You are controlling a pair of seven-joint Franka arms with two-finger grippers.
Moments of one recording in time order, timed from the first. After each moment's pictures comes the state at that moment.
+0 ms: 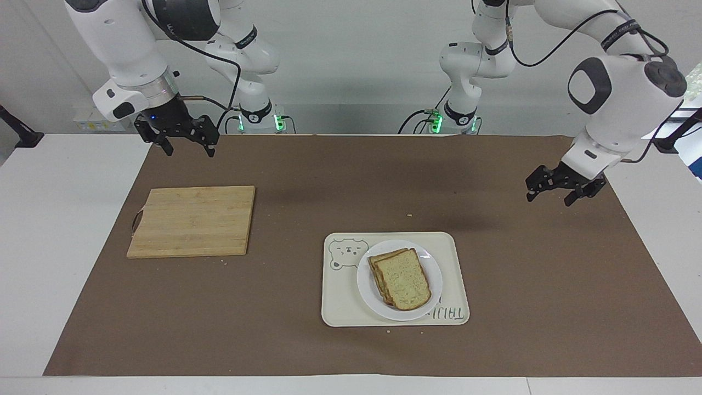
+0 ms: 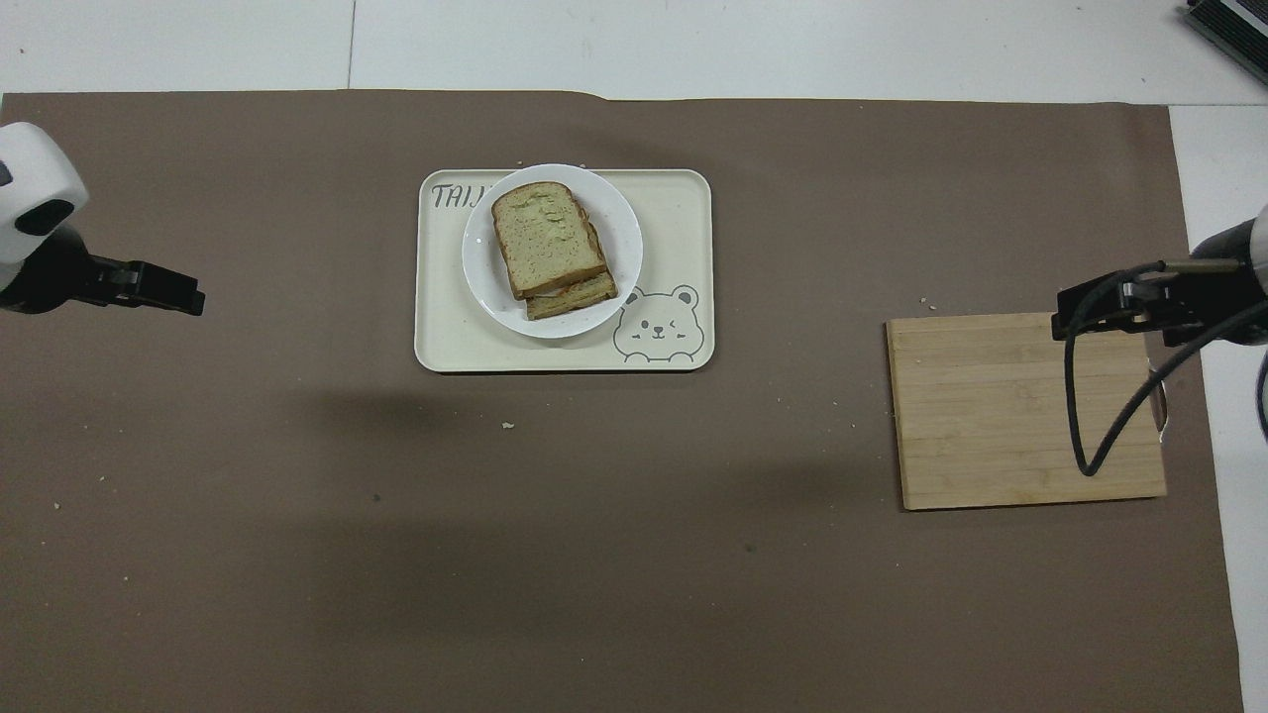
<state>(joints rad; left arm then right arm) -0.22 0.07 0.24 -1.68 -0.08 1.77 0.21 -0.11 0.04 0.12 -1.54 0.01 1.53 0.08</state>
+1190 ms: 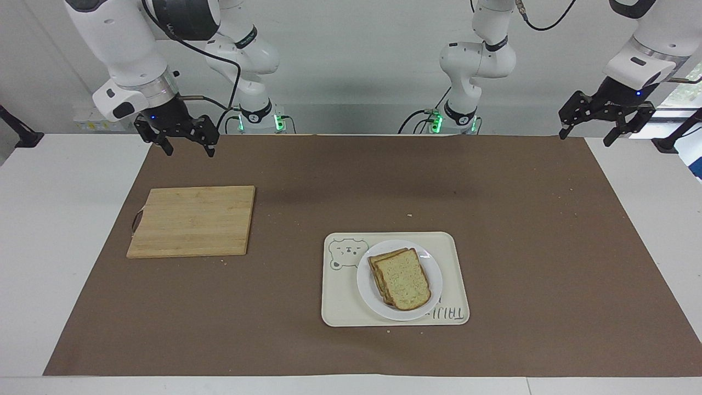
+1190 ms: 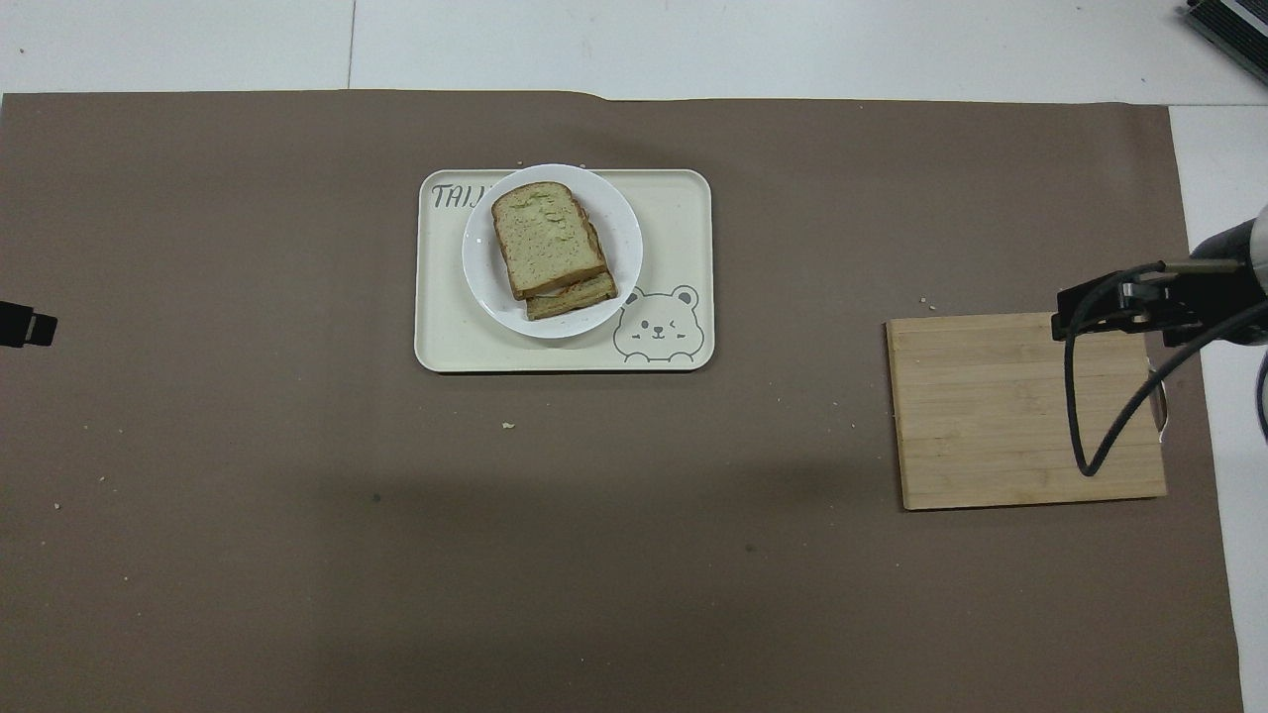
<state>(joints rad) -0.21 -0.01 0.25 -1.48 -0.05 1.52 0.29 -0.11 0.04 0.12 -1.54 0.01 1.53 0.08</state>
